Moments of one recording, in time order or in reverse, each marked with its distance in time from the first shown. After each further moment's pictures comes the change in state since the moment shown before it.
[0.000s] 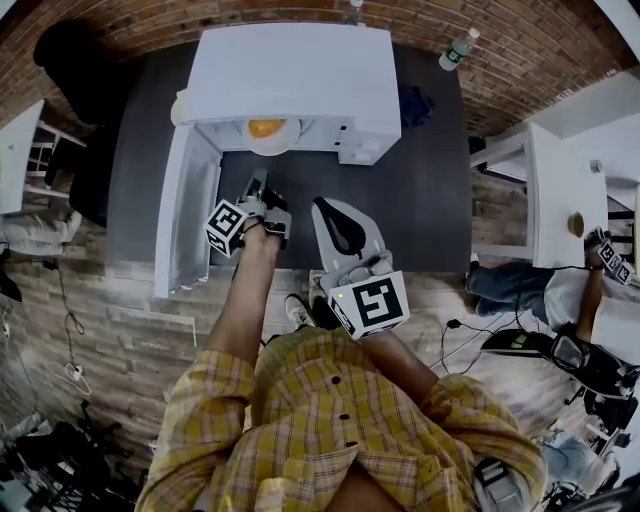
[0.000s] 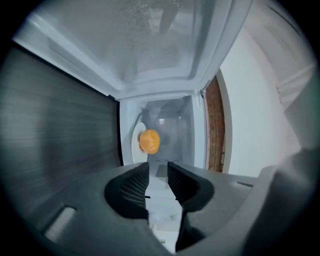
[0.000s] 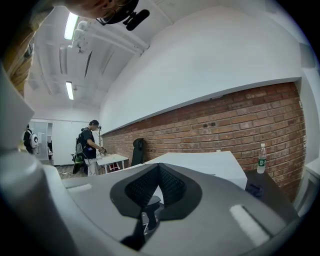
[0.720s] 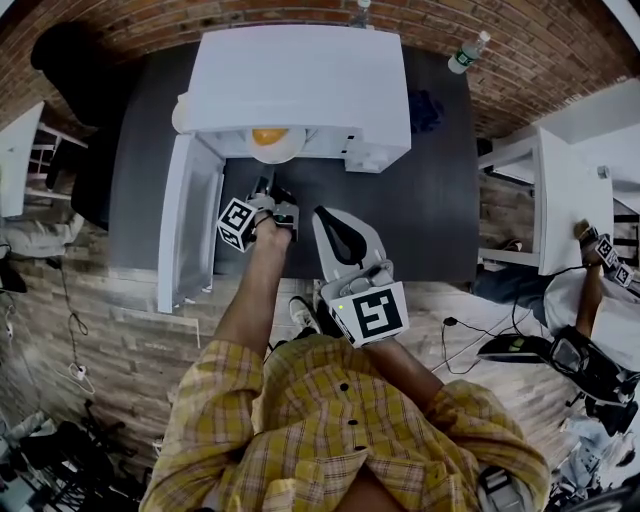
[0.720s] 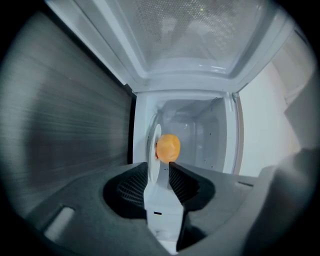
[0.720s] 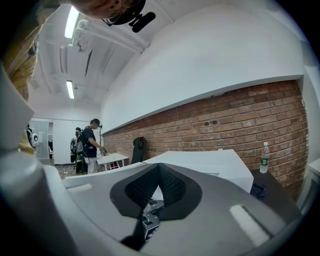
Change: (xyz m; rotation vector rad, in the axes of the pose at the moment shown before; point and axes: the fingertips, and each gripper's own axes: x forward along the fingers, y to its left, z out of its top) left arm 0.045 0.051 0.013 -0.098 -0.066 0.022; right arm 0.022 -0.004 -0.010 -0.019 0.008 0.011
